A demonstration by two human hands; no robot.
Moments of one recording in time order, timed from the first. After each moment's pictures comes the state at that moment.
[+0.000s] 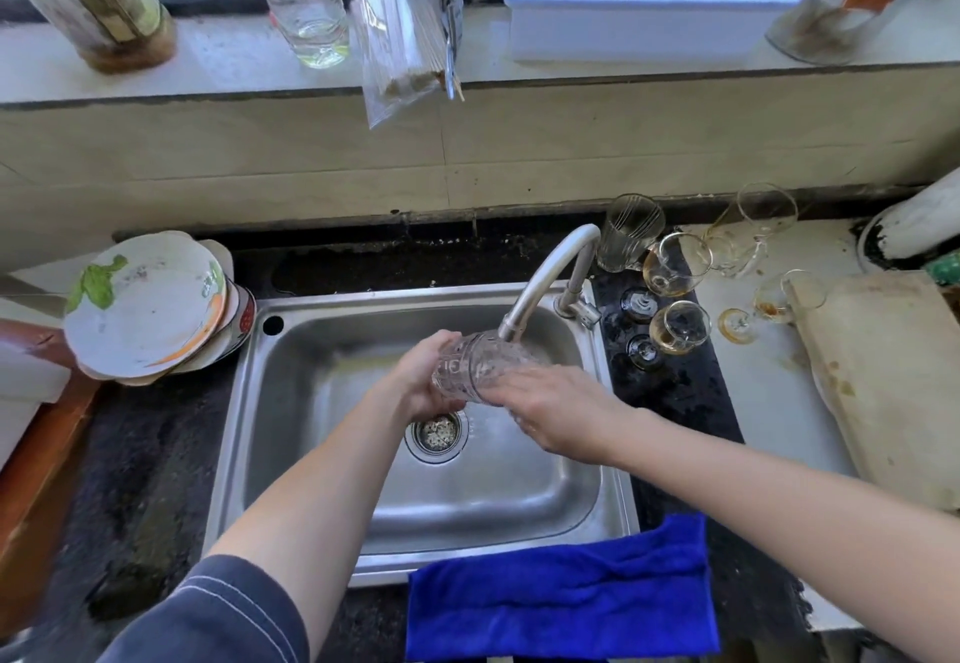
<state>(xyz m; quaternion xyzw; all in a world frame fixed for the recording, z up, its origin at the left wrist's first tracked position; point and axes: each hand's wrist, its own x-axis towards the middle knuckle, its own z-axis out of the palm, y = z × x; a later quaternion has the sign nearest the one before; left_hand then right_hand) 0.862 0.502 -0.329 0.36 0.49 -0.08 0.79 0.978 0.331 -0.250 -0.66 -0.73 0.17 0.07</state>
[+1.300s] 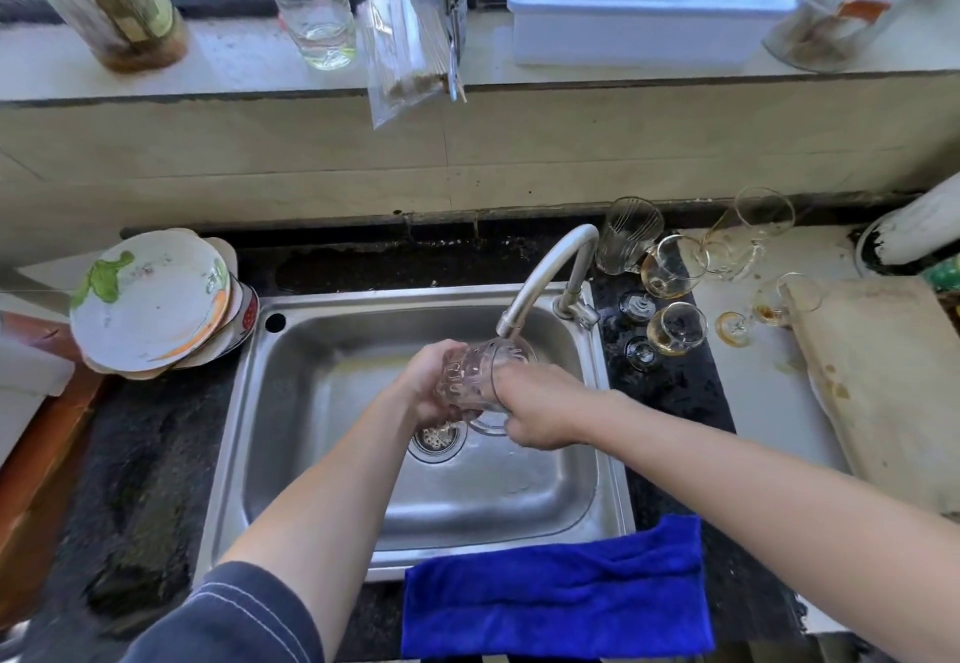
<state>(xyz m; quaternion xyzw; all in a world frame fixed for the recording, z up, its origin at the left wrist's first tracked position) 0.863 0.482 -0.303 0.36 0.47 -0.08 0.80 0.967 0.352 -0.224 -0.69 -0.64 0.33 -0.02</state>
